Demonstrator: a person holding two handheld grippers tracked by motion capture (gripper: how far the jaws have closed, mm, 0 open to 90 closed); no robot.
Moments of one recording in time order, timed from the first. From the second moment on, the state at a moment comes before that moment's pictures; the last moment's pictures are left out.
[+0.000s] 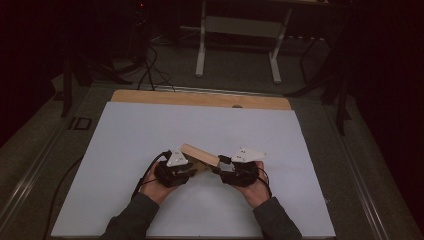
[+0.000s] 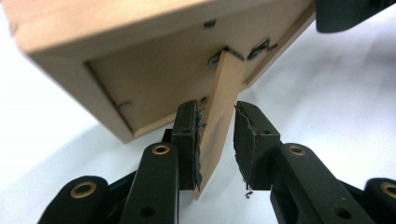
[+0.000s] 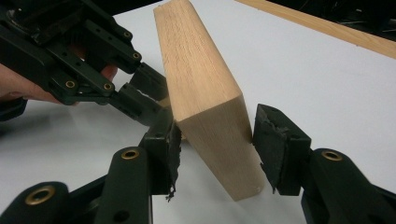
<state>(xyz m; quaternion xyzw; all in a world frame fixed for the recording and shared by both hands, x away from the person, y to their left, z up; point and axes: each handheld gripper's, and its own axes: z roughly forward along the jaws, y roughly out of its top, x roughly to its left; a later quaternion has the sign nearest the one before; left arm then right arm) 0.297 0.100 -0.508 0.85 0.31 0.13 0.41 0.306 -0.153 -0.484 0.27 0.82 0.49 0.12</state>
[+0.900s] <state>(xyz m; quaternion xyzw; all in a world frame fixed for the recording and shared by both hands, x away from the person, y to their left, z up) 0.293 0.112 -0.524 0.84 0.33 0.11 0.41 0.304 -0.152 -0.482 0.25 0.83 0.49 0.11</state>
